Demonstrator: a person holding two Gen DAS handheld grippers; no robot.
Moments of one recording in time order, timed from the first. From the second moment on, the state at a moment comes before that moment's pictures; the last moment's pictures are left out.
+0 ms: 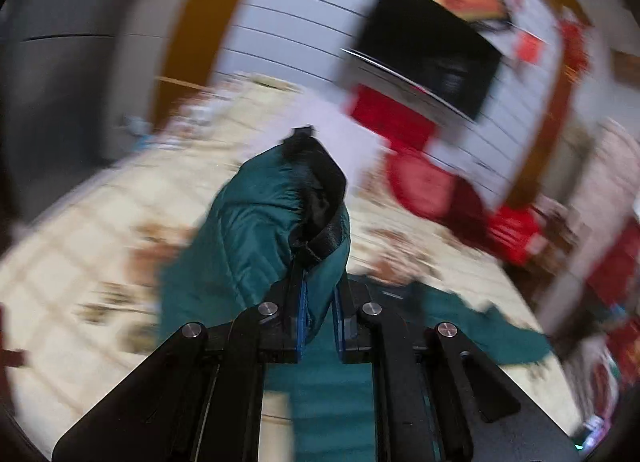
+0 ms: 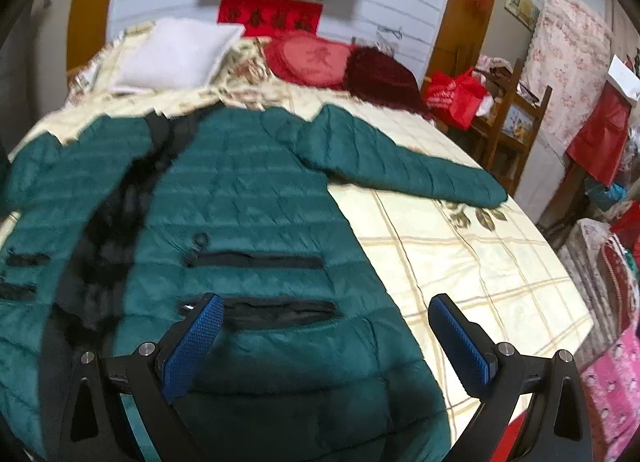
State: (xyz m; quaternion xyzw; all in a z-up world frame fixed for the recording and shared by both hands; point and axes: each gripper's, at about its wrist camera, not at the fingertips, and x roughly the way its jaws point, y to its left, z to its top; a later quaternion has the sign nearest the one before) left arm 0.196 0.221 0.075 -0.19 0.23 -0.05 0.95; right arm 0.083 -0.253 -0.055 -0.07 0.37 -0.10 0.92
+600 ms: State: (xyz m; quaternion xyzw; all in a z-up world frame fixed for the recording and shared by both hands) left arm 0.300 -0.068 0.013 -0.16 0.35 -0.24 0.89; right arm 0.067 -0.314 -0.051 0.04 0.34 -0.12 0.93
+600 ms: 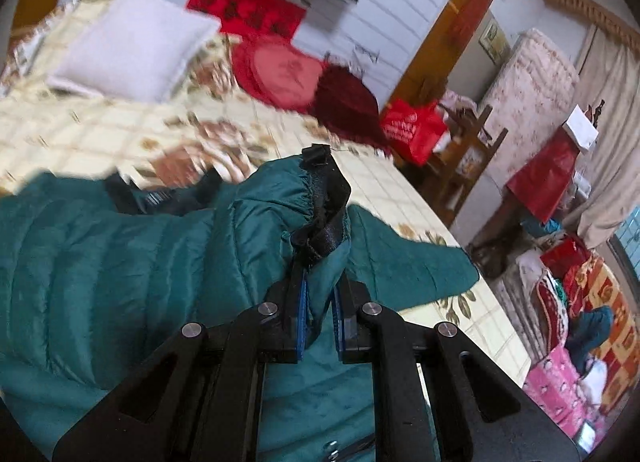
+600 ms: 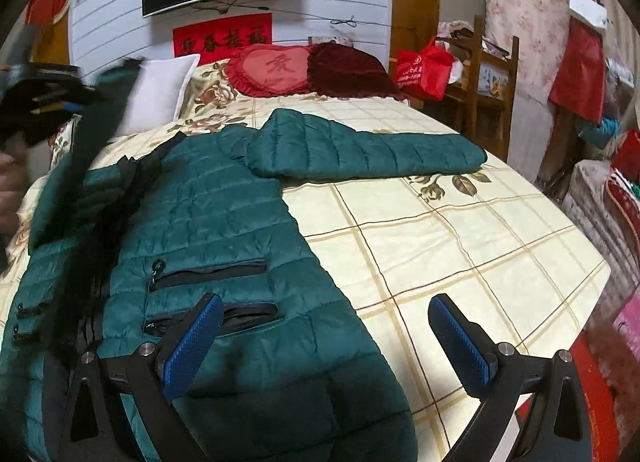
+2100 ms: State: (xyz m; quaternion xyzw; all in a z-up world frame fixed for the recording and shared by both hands) left arm 0.336 0.149 -0.067 -0.11 0.38 -0.01 0.92; right arm 0.323 -0.129 -0.062 -0.06 0.42 0.17 0.89
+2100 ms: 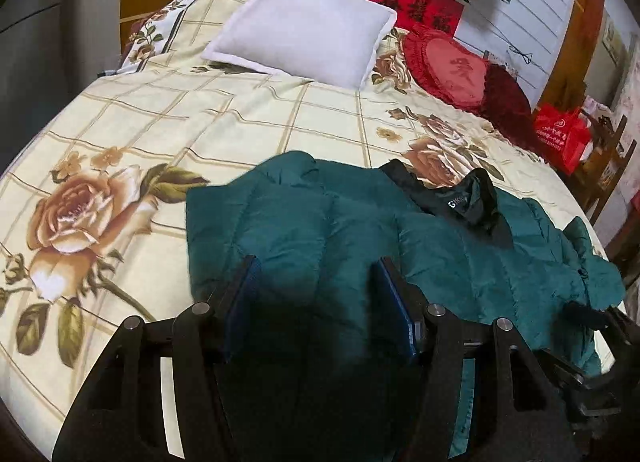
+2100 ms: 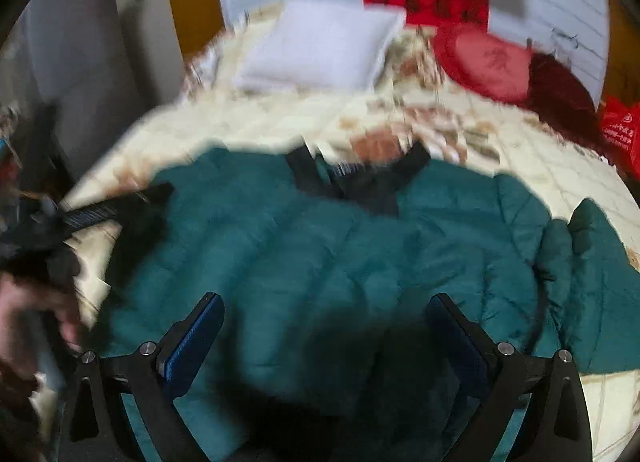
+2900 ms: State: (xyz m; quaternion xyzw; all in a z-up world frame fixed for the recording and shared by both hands) left arm 0.306 0.102 -0.042 -0.04 0.36 -0.02 0.93; right arm 0.322 -0.228 -0.067 -0.01 0.45 0.14 0.89
